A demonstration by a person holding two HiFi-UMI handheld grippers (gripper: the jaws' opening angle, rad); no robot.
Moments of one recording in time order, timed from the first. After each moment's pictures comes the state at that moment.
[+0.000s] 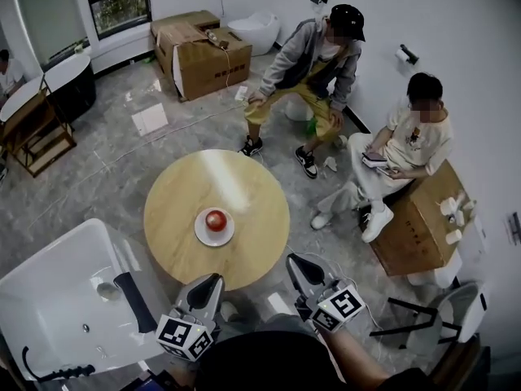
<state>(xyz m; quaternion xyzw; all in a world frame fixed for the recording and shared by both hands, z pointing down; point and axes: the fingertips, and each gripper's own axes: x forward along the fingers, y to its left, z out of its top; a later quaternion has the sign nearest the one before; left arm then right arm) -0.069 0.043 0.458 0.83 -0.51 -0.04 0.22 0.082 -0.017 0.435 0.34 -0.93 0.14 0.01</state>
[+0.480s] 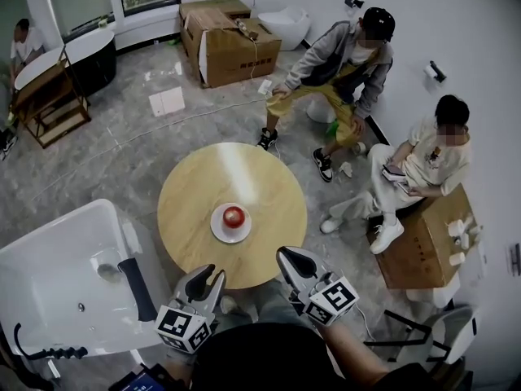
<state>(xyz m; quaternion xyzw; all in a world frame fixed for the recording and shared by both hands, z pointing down) -0.121 0.029 0.476 0.80 -0.55 -0.02 0.24 0.000 -0.042 0.447 0.26 -0.95 0.15 0.05</state>
